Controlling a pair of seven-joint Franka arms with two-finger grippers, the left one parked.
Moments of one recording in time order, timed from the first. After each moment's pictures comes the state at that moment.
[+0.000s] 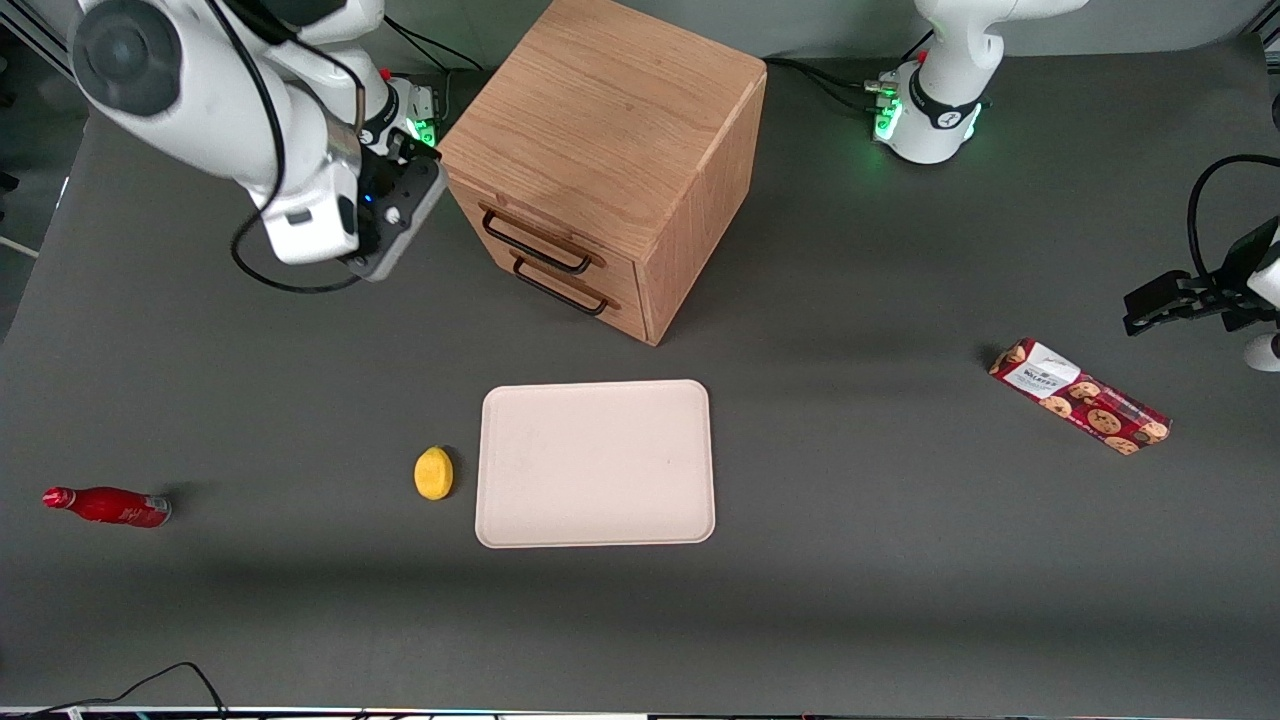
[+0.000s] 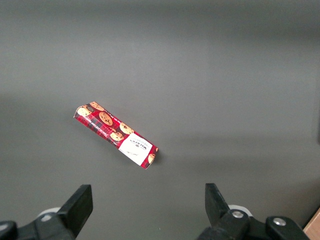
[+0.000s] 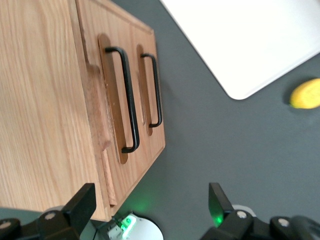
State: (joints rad) arm 0.11 0.09 0.33 -1.59 0.19 1.43 -0.52
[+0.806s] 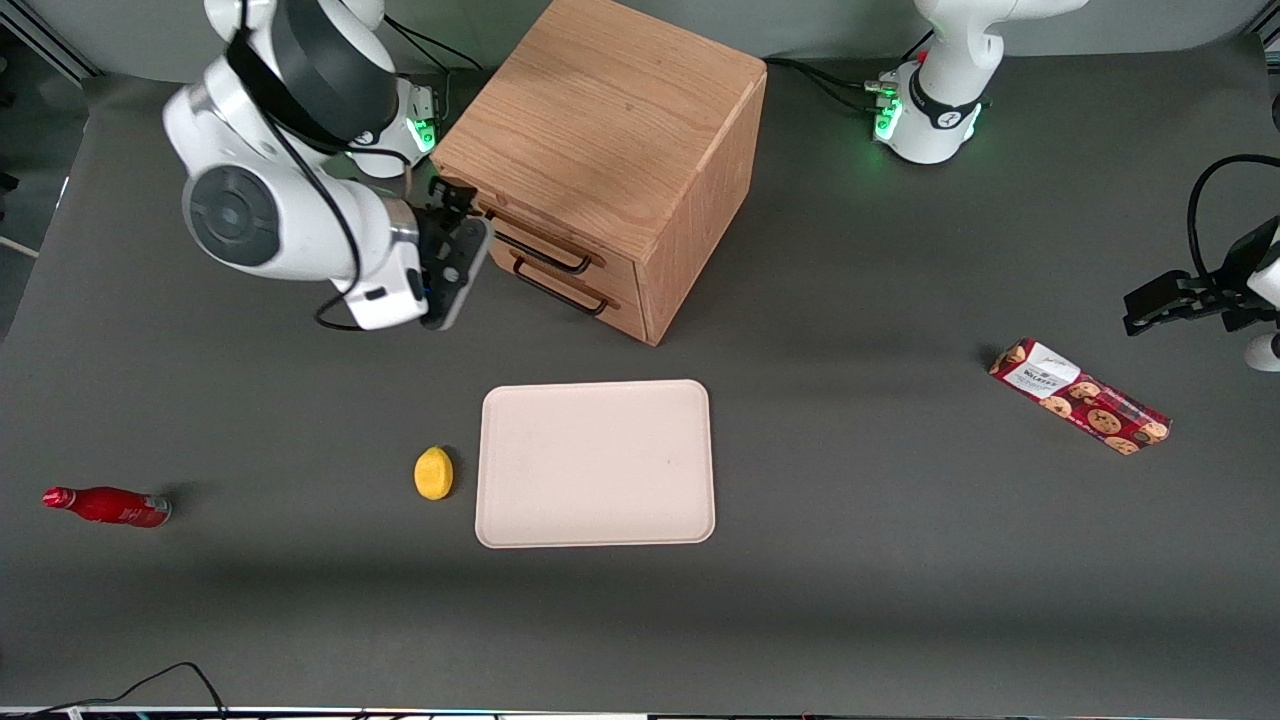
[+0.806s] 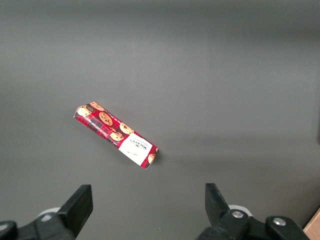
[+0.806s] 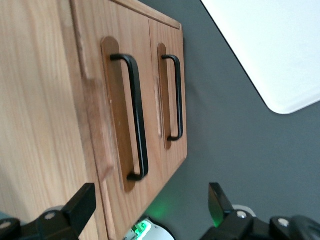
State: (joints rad) arm 0.11 0.24 0.37 -1.58 0.25 1.45 -0.51
